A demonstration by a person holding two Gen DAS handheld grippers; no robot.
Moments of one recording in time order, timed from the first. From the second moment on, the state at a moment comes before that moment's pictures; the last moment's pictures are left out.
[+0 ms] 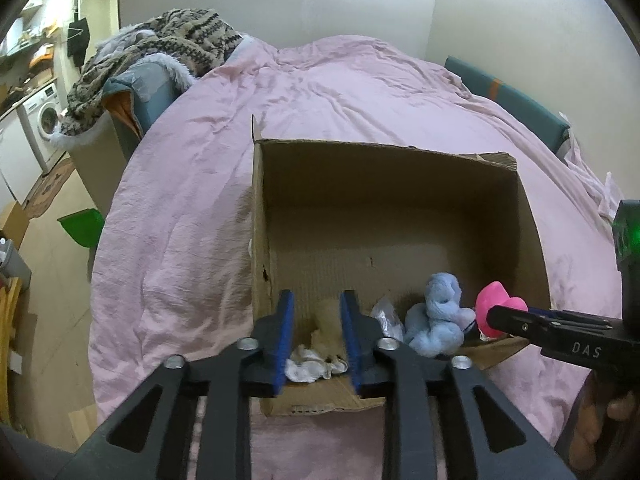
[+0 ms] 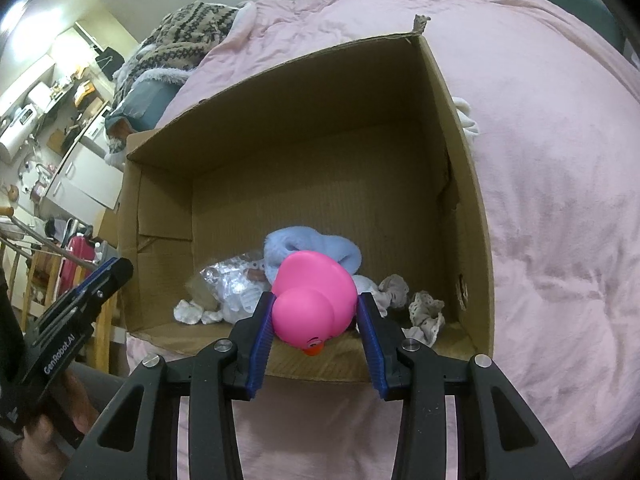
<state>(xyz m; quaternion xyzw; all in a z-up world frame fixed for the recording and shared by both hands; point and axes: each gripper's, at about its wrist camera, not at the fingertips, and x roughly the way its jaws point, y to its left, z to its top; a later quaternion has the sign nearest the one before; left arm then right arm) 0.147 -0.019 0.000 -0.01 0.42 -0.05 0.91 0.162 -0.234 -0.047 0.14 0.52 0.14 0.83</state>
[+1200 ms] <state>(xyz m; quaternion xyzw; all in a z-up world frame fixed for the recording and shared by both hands) 0.073 0.016 0.070 -0.05 0.36 0.00 0.93 0.089 -0.240 0.037 0.11 0.39 0.12 0.91</state>
